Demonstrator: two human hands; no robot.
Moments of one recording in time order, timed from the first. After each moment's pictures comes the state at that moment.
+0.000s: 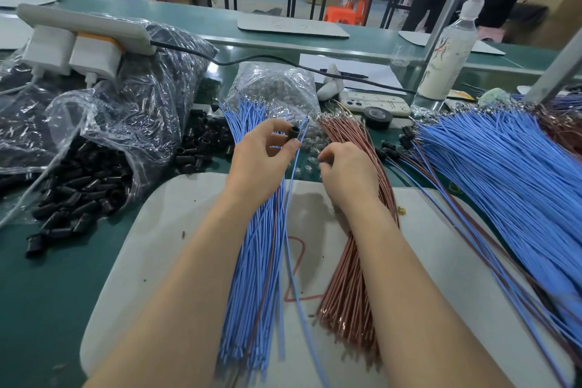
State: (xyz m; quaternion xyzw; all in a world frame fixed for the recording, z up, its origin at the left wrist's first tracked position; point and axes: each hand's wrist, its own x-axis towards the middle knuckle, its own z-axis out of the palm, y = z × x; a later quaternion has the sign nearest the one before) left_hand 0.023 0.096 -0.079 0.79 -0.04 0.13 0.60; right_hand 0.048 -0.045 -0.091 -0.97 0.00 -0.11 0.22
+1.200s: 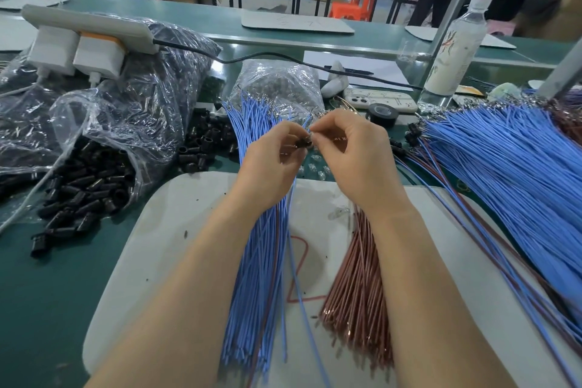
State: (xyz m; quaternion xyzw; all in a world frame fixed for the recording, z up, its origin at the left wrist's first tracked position) left_hand 0.019 0.092 -0.077 0.82 -0.12 0.11 0.55; right_hand 0.018 -0.041 -0.055 -0.86 -0.18 -0.23 0.42
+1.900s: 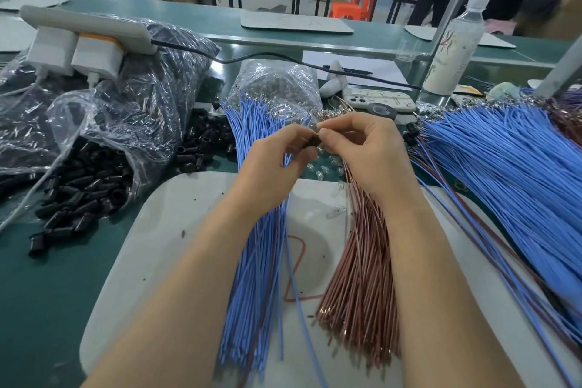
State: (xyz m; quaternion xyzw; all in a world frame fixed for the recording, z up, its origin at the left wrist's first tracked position) left_hand 0.017 0.090 -0.079 0.83 -0.17 0.16 0.50; right_hand 0.017 -0.057 -0.047 -0.82 -0.11 -0.15 0.54
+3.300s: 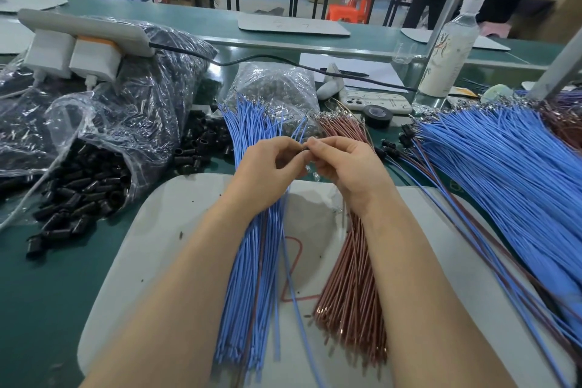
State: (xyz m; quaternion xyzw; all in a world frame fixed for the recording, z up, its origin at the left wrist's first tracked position) left_hand 0.020 0.094 -0.084 0.83 -0.12 0.08 0.54; right_hand 0.030 -0.044 -0.070 -0.70 -0.01 0.02 0.71
